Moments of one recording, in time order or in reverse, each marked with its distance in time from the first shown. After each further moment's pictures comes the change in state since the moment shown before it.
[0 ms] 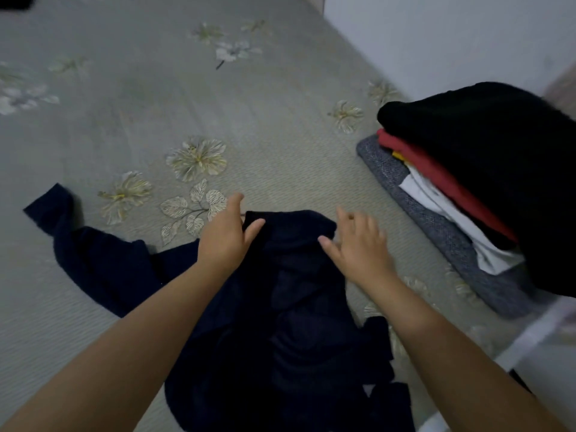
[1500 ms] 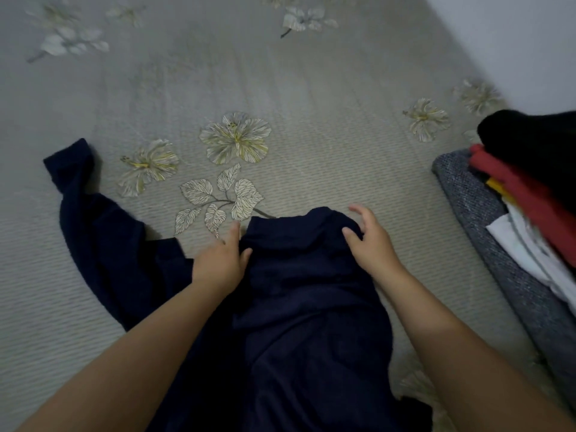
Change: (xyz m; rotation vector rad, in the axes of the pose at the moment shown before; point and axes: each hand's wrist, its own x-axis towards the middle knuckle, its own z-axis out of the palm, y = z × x) left_hand 0.031 -0.100 0.064 0.409 -0.094 -0.290; right_hand 0.112 -0.006 0.073 0.784 -0.144 -0.020
